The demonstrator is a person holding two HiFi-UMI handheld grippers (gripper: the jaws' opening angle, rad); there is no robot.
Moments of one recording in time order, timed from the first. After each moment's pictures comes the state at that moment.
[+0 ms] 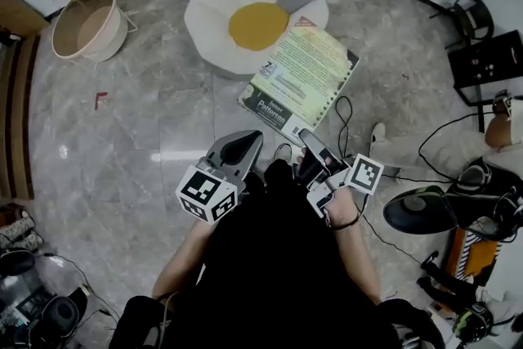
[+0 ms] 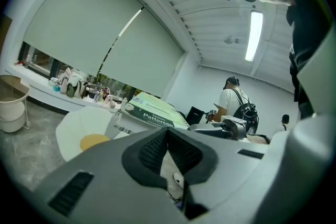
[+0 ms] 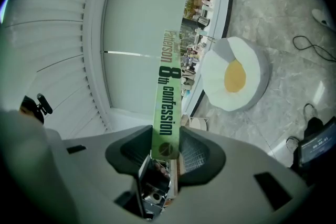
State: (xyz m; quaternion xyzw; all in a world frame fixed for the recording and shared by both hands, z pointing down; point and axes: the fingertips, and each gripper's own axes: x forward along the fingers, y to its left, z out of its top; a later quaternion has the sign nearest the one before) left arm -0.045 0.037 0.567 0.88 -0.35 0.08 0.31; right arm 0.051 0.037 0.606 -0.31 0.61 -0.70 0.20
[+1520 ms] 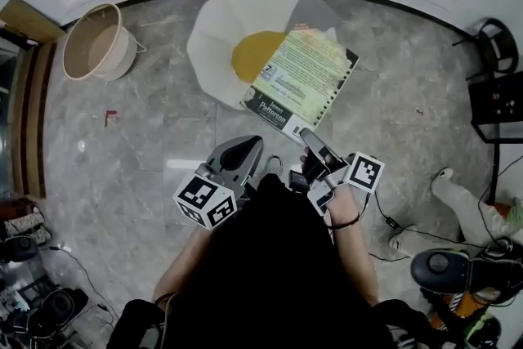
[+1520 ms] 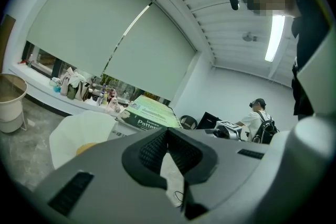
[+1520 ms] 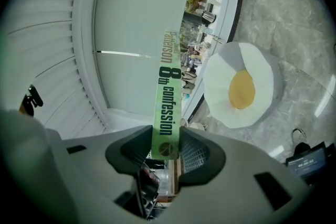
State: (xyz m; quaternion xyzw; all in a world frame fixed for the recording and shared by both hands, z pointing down) left arm -0.046 0.055 0.560 0.88 -0.37 0.05 0.30; right arm 0.055 0.039 0.617 -0.32 0.65 -0.66 0.19
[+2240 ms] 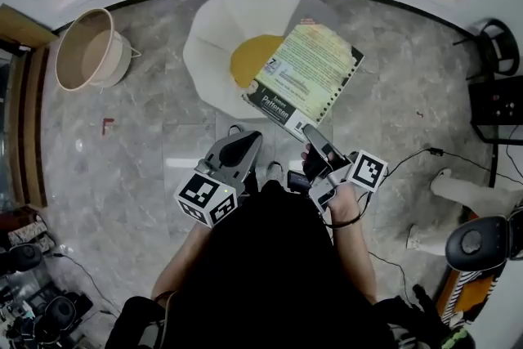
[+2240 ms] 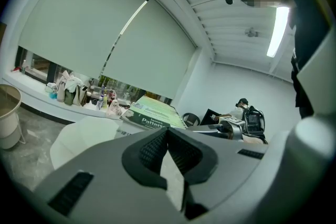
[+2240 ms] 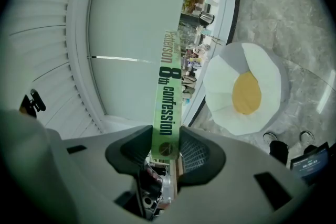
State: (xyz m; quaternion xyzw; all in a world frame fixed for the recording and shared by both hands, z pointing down) left arm -0.055 0.048 0.563 0.87 -0.36 0.06 0.34; right arm 0.054 0.039 0.611 -0.35 0.61 -0.70 0.16
